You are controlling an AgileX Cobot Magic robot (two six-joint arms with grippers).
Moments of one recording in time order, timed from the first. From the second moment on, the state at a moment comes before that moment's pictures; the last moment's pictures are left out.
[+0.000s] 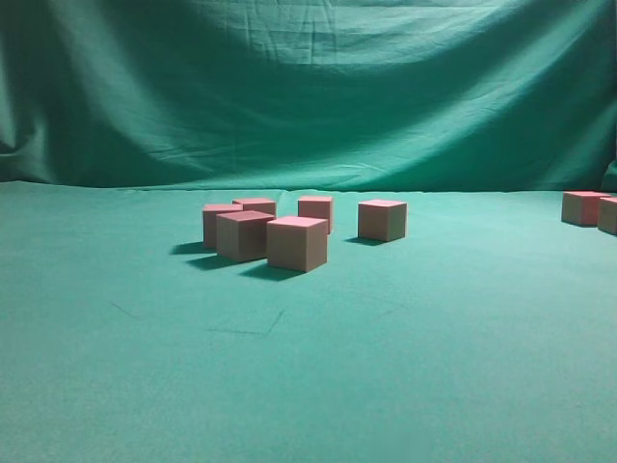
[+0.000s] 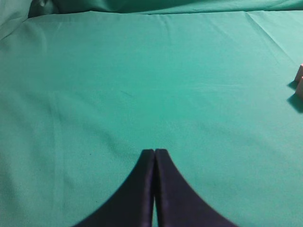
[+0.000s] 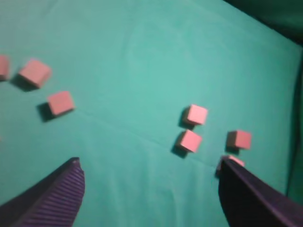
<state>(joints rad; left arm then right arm) 0.00 -0.01 0.02 0.02 0.35 0.01 0.55 1.48 -1.61 -0.32 1.25 0.06</state>
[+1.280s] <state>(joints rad) 0.00 -0.01 0.02 0.02 0.35 0.01 -0.04 1.95 -1.41 0.11 0.82 -0.06</state>
